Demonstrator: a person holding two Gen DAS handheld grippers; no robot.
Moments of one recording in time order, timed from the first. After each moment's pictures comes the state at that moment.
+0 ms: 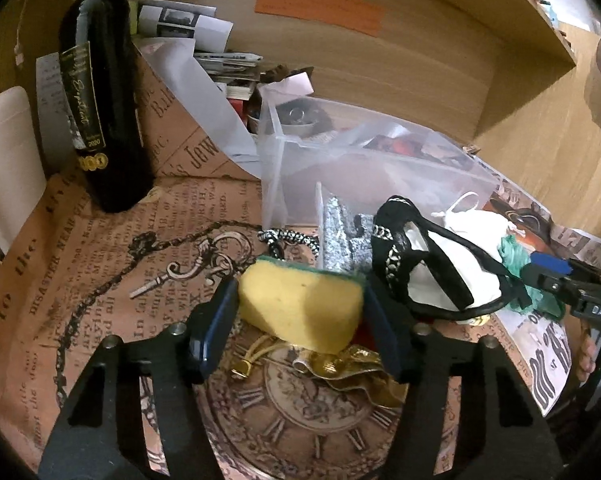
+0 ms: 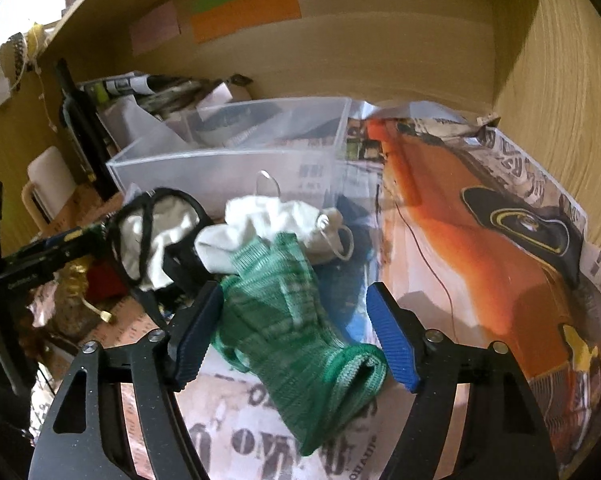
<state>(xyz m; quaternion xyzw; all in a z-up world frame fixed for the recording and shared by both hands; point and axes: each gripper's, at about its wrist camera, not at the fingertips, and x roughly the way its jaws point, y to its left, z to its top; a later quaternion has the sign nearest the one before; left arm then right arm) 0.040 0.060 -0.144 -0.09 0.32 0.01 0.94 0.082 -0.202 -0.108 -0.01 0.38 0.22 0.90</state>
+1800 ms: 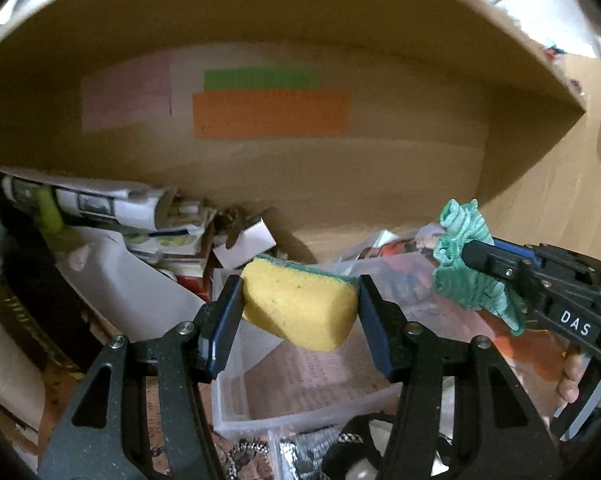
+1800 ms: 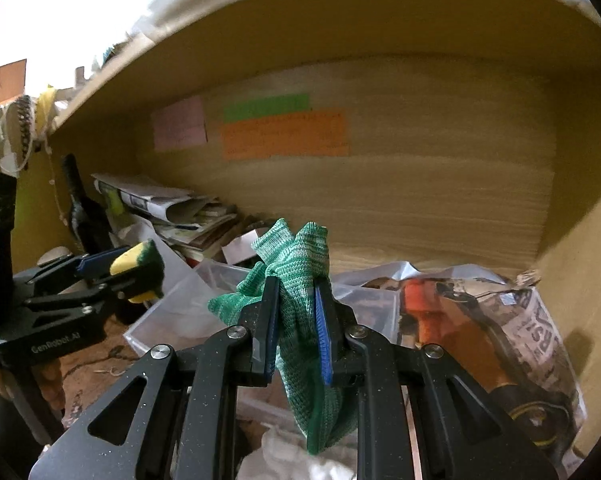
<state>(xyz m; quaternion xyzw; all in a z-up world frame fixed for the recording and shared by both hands) 0.156 0.033 -0.028 -0.02 0.24 0.01 0.97 0.168 -0.149 -0.015 -0.02 0.24 0.27 0.93</state>
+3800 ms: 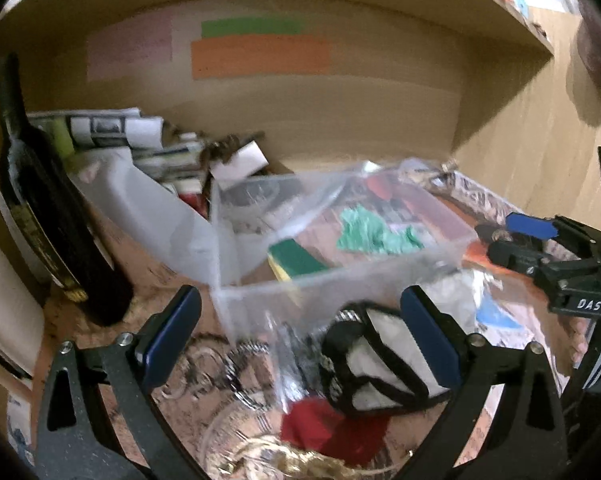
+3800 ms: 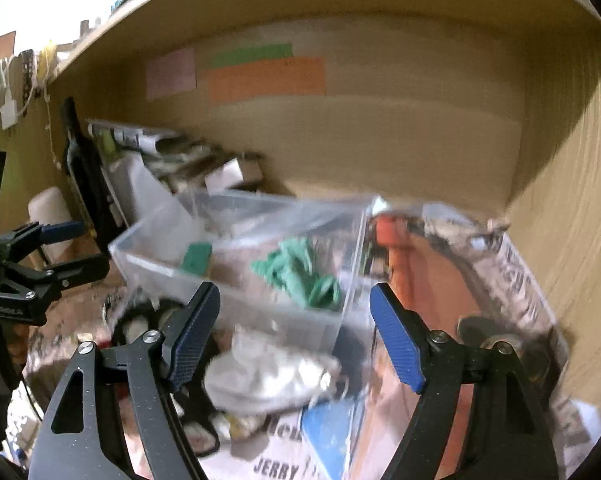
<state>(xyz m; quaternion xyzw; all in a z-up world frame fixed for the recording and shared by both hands) 0.094 0.023 -0.055 -0.01 0.33 -0.02 0.94 0.126 -0.179 -0.053 -0.05 0.30 0.24 0.92</state>
